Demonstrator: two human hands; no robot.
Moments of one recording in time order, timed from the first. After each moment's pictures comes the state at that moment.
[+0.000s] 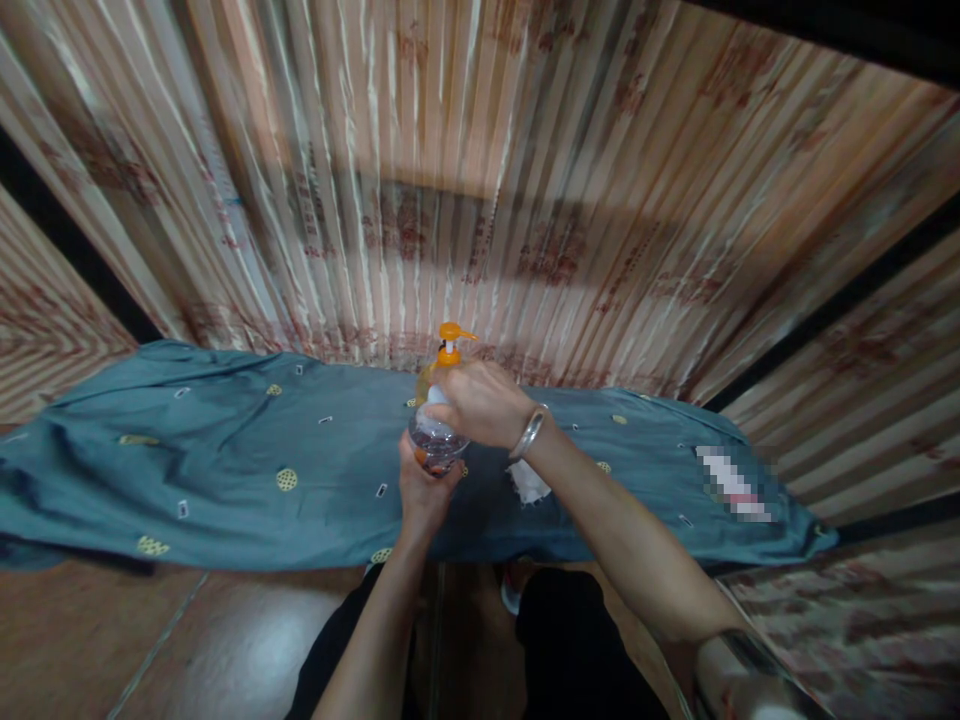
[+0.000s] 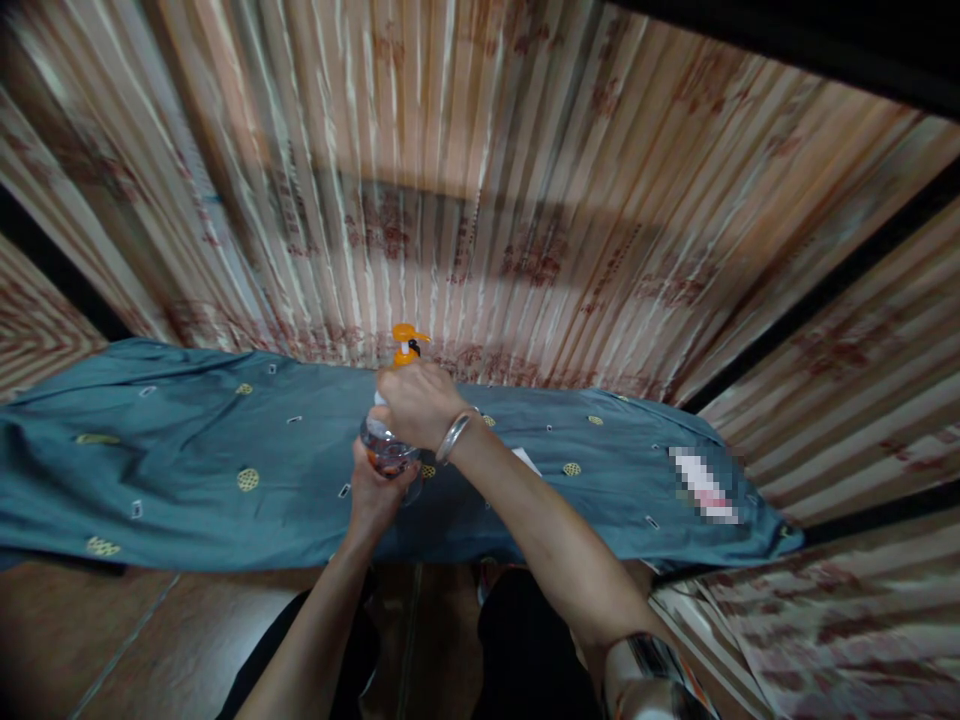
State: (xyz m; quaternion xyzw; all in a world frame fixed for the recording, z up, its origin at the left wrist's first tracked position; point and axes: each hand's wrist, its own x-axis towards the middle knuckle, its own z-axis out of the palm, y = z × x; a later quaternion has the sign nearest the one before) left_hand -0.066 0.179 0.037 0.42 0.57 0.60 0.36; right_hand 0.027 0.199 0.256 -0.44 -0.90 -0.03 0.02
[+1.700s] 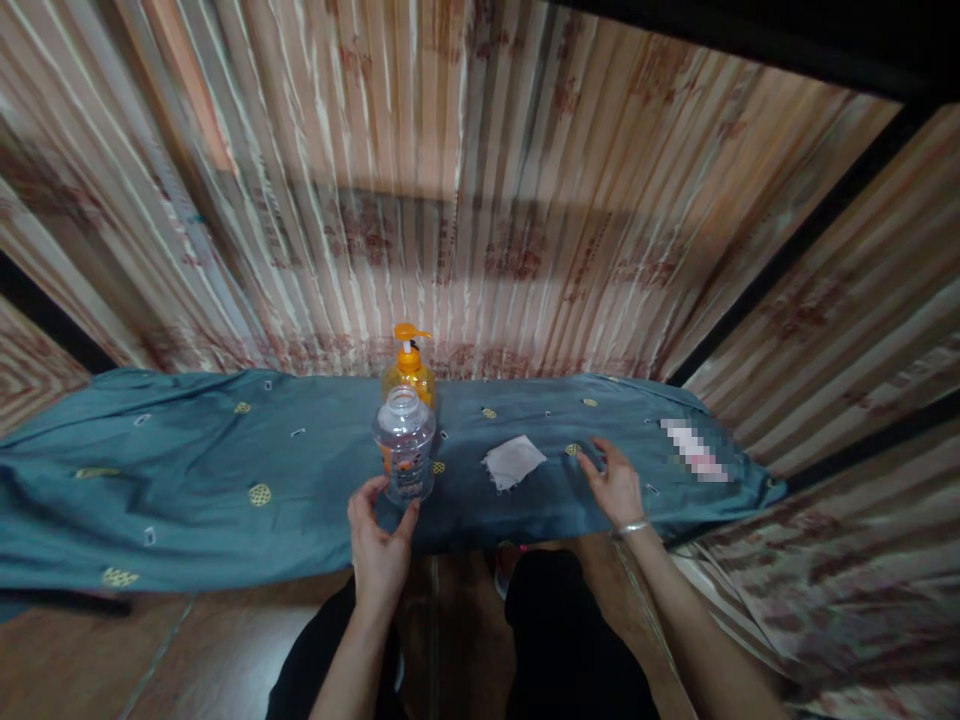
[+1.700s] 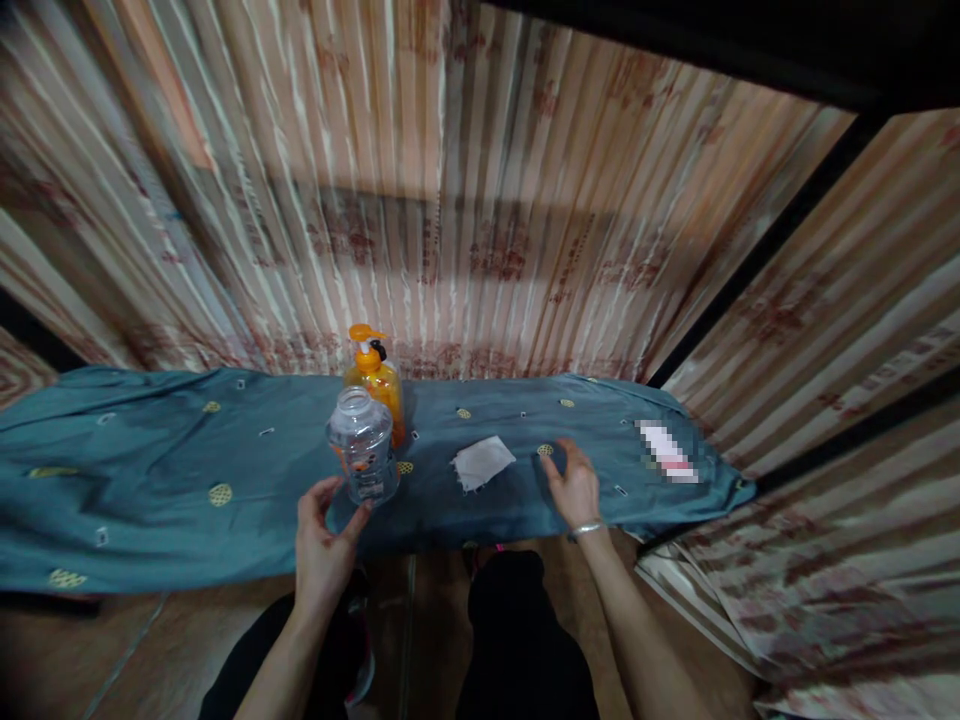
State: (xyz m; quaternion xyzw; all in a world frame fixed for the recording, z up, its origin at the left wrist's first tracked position) left_hand -0.098 0.121 -0.014 0.47 0.59 0.61 0.24; right_hand 0.278 0.153 0.036 -0.73 -0.55 0.04 0.40
